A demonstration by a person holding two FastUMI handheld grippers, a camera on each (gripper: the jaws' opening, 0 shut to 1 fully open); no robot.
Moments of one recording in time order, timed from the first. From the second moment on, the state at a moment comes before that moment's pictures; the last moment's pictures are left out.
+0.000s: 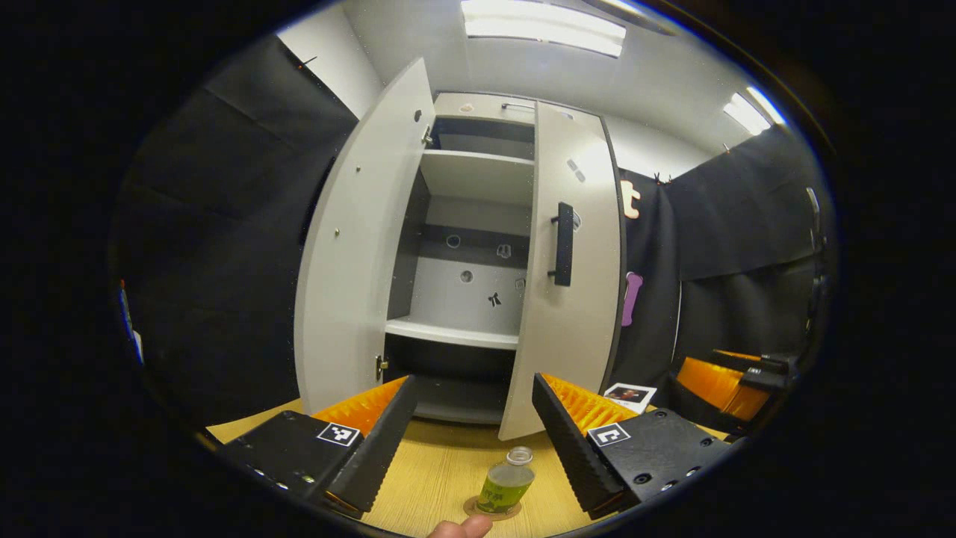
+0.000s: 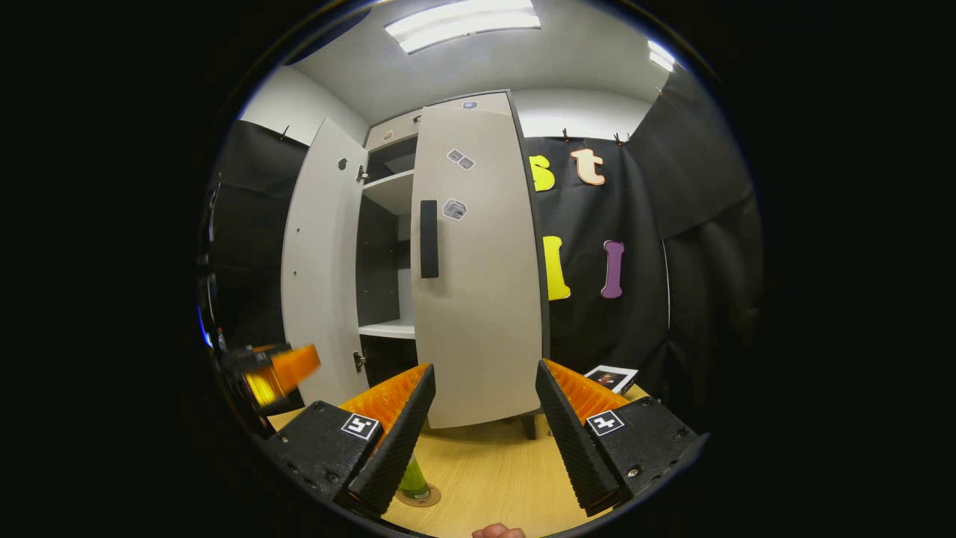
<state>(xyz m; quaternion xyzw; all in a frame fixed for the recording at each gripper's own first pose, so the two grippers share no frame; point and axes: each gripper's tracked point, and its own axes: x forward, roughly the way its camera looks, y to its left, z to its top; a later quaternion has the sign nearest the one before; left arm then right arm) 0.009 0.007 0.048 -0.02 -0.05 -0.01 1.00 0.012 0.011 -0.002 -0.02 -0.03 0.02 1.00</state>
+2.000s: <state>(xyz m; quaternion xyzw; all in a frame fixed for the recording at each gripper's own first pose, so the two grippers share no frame) 0.101 0.155 0.151 -0.15 -0.14 0.09 0.98 0.018 -0.027 0.016 -0.03 -0.04 -0.03 1.00</state>
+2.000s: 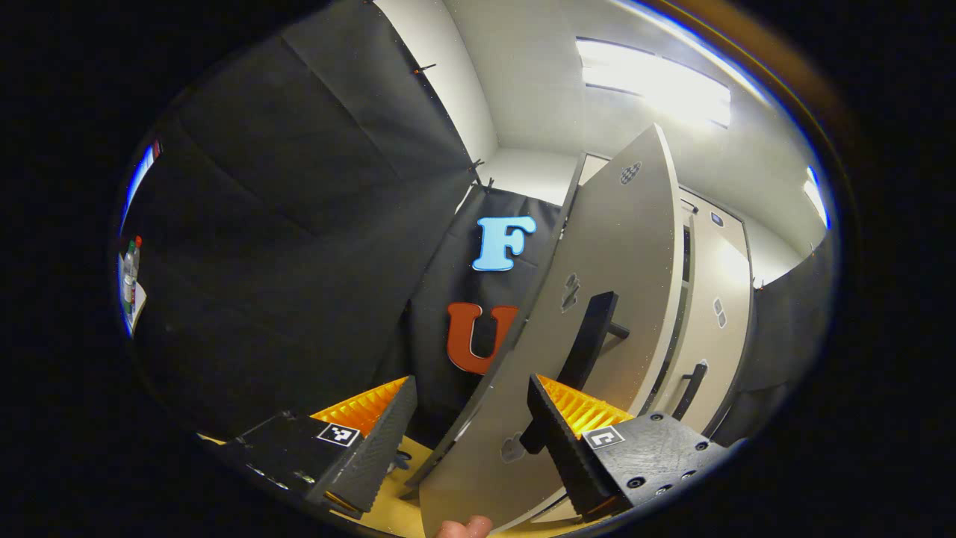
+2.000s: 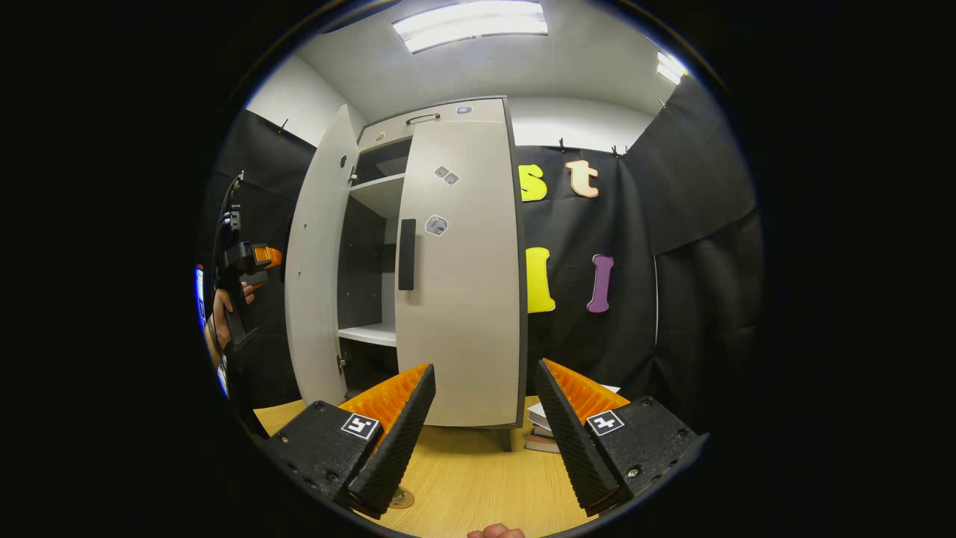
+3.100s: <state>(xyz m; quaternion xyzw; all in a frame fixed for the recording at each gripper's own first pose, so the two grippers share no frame) 0.066 0.104 0.114 -0.02 -0.13 0.06 0.99 0.022 -0.031 -0.006 -0.02 0.00 -0.03 1.00</state>
